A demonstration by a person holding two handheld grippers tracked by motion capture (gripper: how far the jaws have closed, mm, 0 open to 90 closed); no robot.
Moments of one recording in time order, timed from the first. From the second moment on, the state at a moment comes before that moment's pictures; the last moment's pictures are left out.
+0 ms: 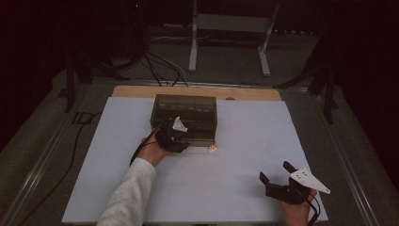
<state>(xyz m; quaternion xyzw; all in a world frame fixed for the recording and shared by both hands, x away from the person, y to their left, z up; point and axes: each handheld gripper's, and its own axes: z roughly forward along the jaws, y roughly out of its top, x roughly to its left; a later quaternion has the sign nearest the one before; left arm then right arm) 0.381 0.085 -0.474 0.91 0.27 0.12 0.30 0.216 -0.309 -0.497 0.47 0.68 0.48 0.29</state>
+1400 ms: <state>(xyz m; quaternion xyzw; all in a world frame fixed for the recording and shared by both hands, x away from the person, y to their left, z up) 0.359 0.086 -0.471 0.91 0.26 0.11 0.30 0.216 -0.308 -0.497 0.47 0.68 0.48 0.29</state>
